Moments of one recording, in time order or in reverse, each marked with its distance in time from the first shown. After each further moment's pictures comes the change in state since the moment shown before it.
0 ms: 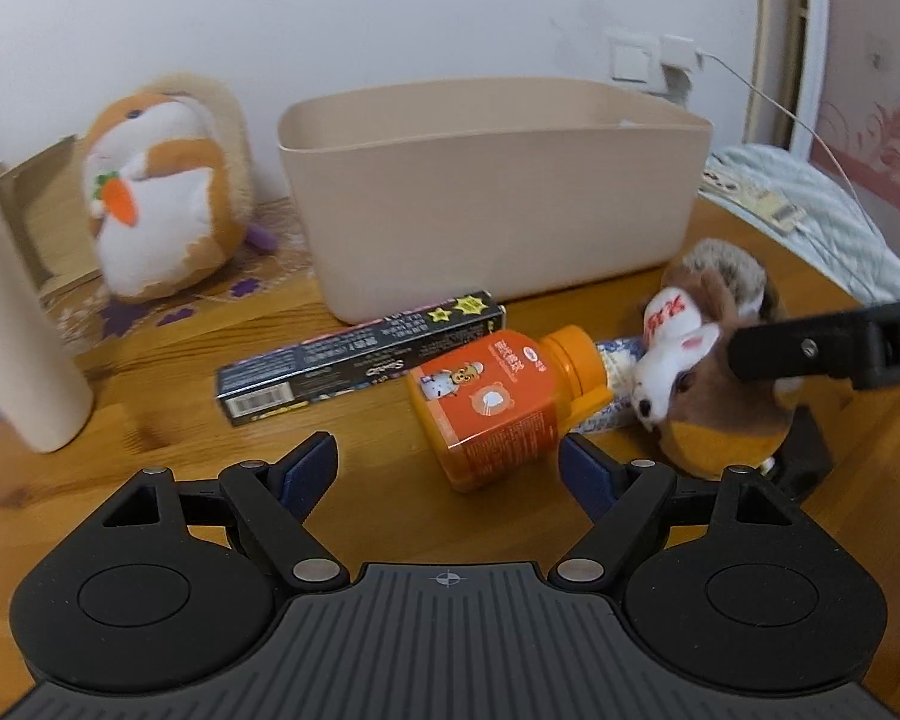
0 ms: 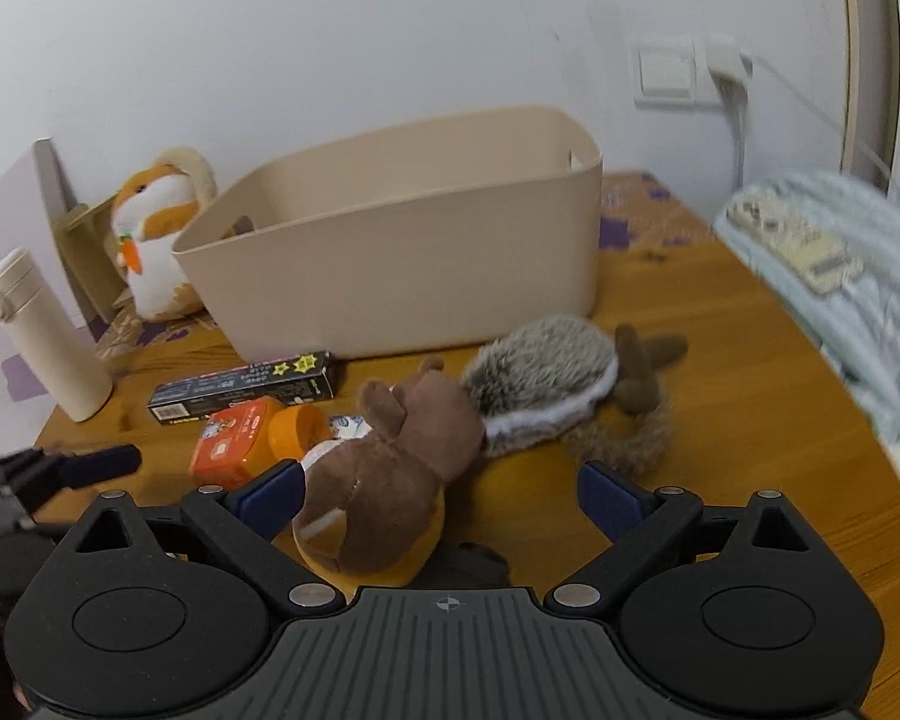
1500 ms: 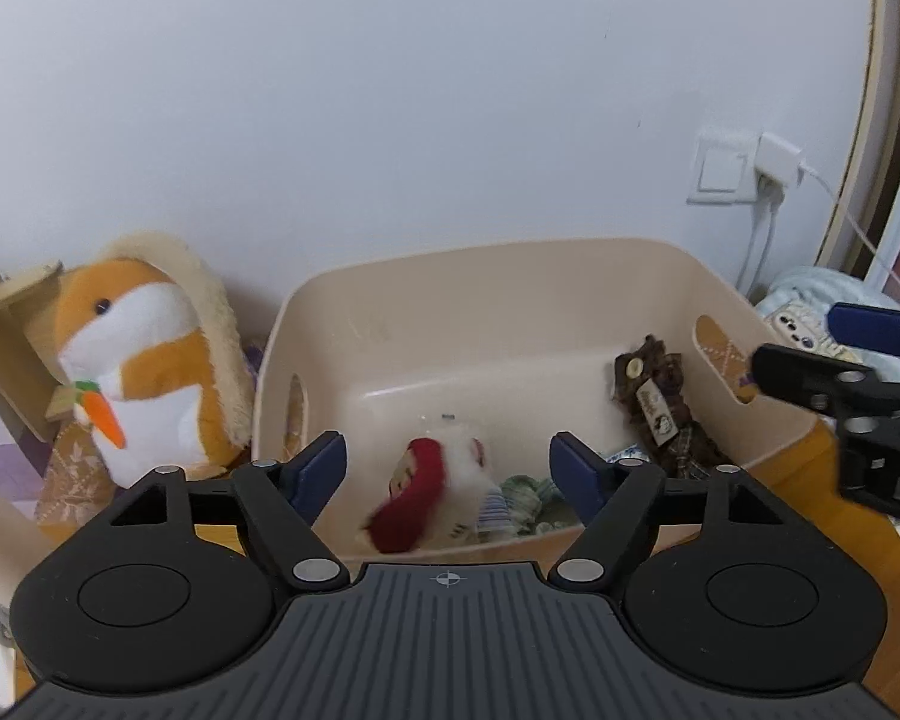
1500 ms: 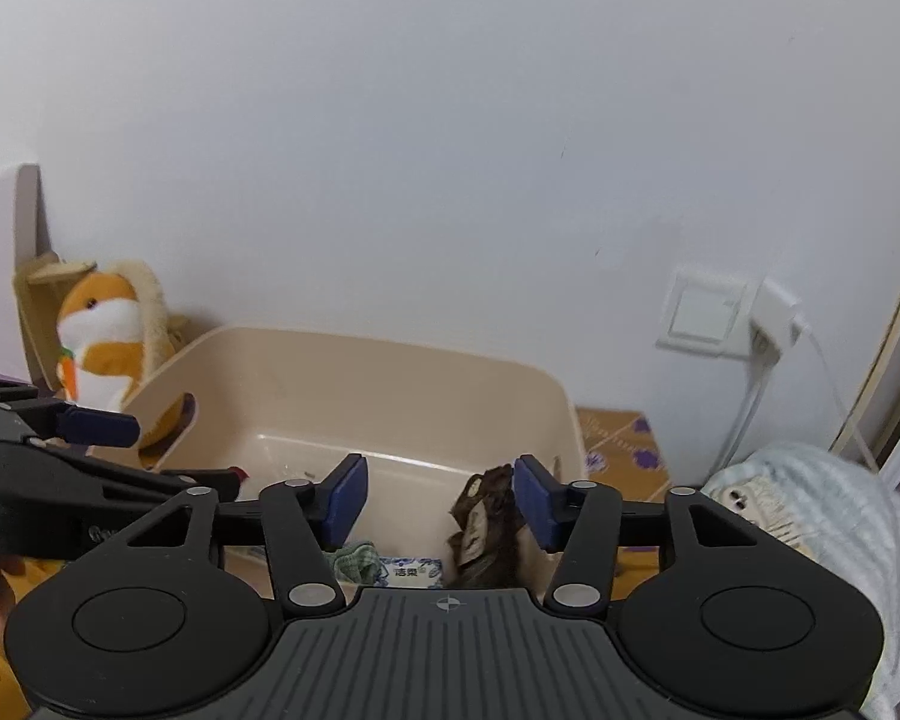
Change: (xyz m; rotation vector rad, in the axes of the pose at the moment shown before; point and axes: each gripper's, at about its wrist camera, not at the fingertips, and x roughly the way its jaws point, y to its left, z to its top) left arm 0.034 -0.006 0.176 -0.107 0.017 0.124; right arm 0.007 0.011 0.147 -0.284 -0.206 -0.068
